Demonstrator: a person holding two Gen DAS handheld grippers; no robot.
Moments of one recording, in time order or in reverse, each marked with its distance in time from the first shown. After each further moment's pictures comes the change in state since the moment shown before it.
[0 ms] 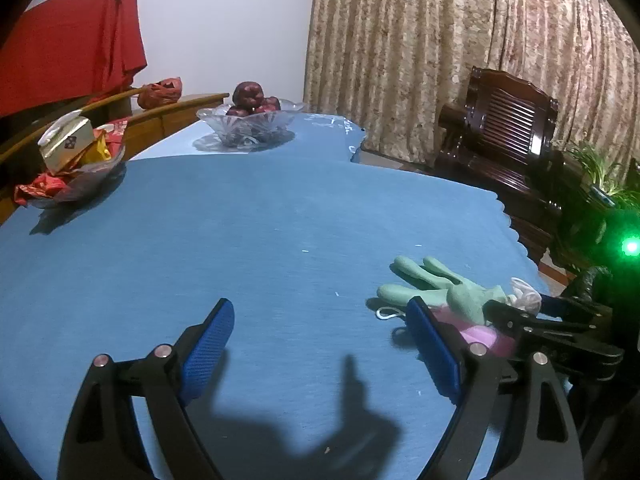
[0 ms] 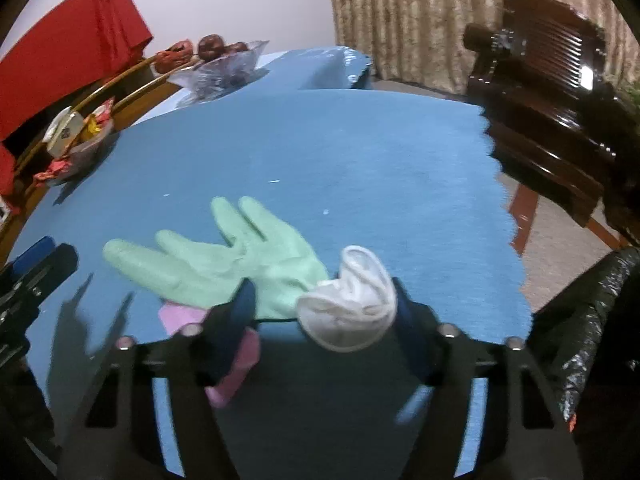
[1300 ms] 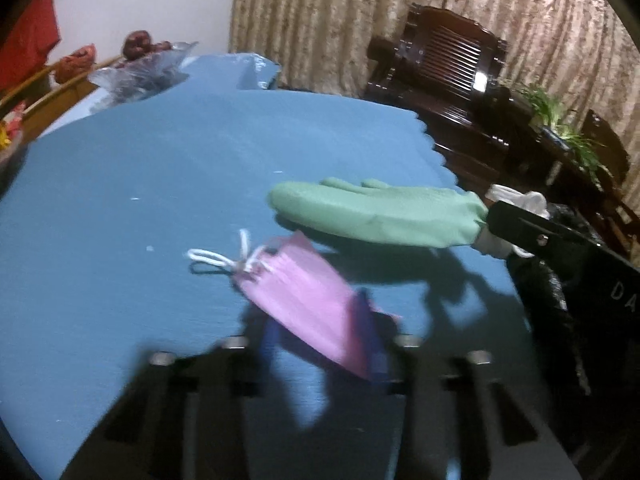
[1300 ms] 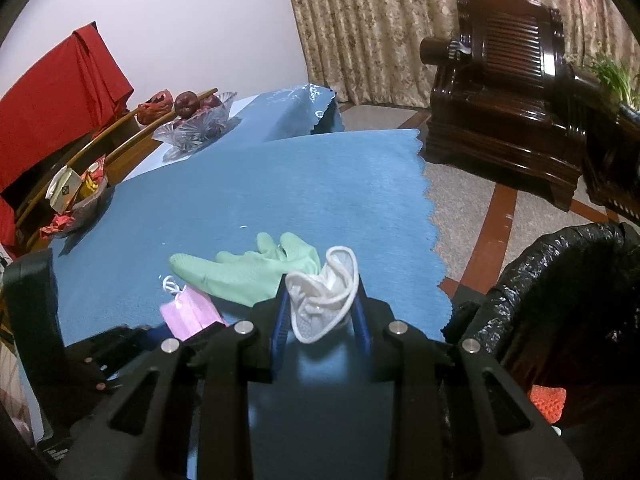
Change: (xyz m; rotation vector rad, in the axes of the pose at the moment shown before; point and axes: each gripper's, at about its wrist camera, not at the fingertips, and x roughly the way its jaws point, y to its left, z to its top) left arm 0.056 -0.101 -0.014 0.106 0.229 -0.230; right arm -0.059 -0.038 -0.004 0.138 -0.124 -0.031
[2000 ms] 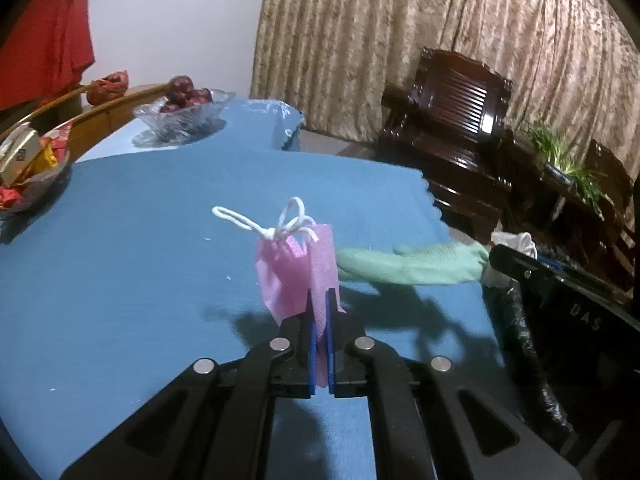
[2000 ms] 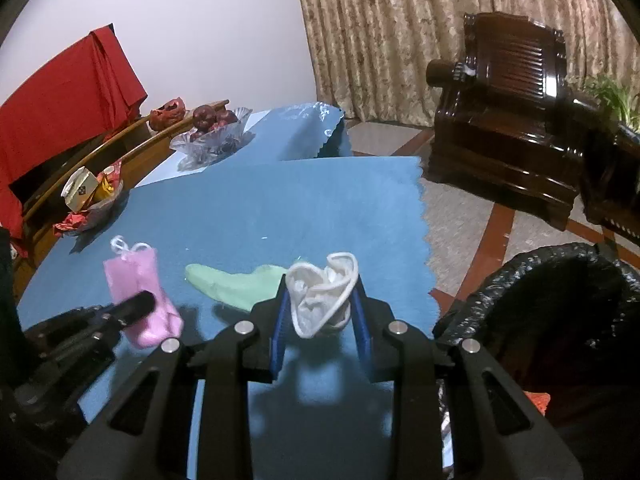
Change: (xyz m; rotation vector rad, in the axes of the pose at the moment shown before) left arm -0.087 0.015 0.003 -0.050 -0.162 0.065; right arm -0.047 0.012 -0.001 -0.046 -0.056 0.002
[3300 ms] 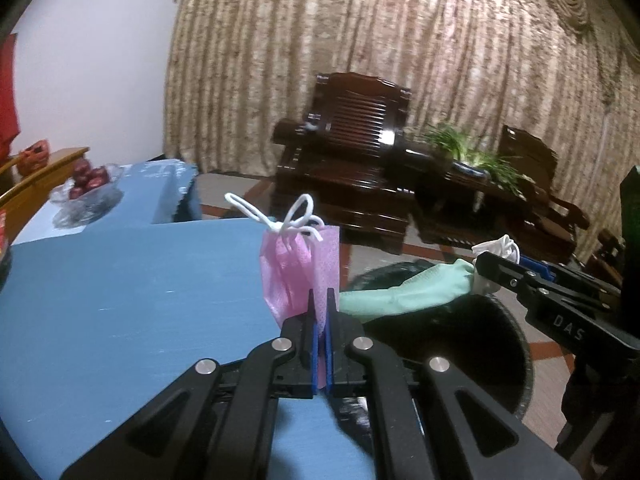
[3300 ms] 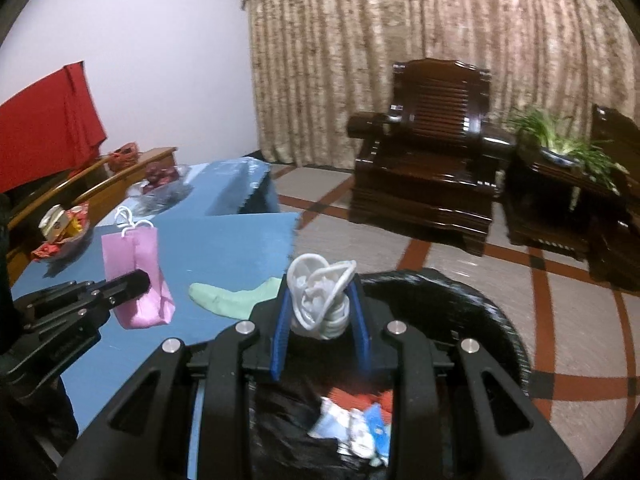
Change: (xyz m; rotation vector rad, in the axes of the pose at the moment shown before) left arm -0.067 -0.158 0.025 0.196 -0.101 -0.264; right arm -0.175 -0.101 -0.012 0.029 -0.156 -0.220
